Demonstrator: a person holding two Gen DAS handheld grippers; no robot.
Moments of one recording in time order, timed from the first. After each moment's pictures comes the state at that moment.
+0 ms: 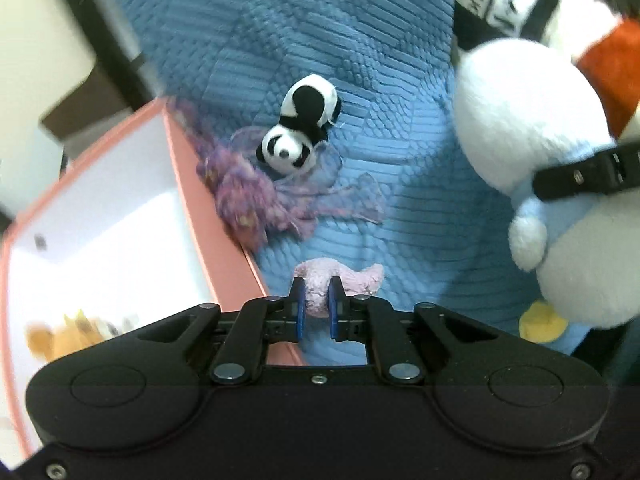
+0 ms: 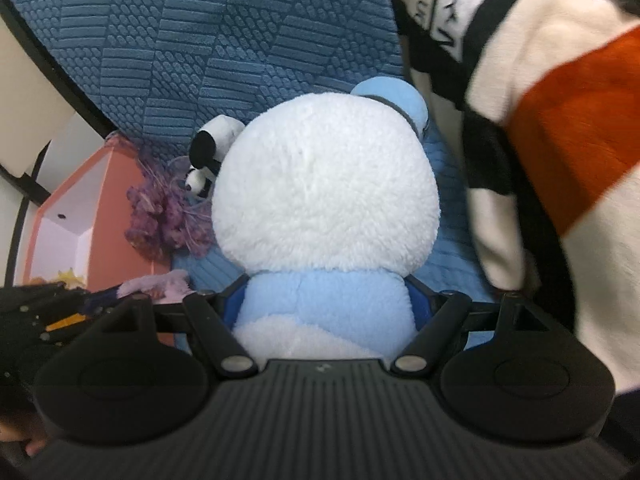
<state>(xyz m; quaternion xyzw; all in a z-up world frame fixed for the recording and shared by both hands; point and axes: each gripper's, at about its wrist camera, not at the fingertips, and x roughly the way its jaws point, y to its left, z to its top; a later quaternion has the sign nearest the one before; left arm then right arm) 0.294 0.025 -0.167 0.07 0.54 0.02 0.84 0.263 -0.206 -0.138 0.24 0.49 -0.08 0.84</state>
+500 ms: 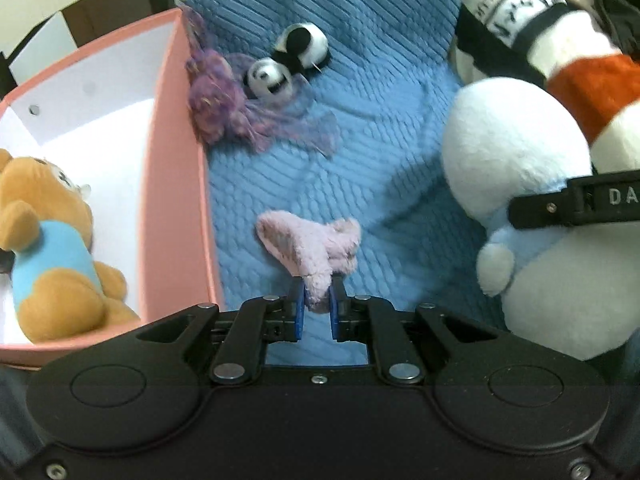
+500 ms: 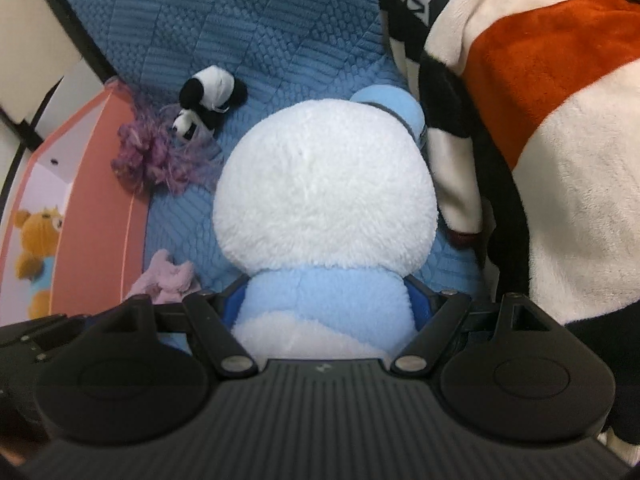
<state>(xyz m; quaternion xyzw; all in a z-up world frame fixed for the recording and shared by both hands) 0.223 -0.017 -0.199 -0.05 0.53 0.07 0.84 0.213 -0.205 -0.152 0.19 0.51 -0.07 0.84</state>
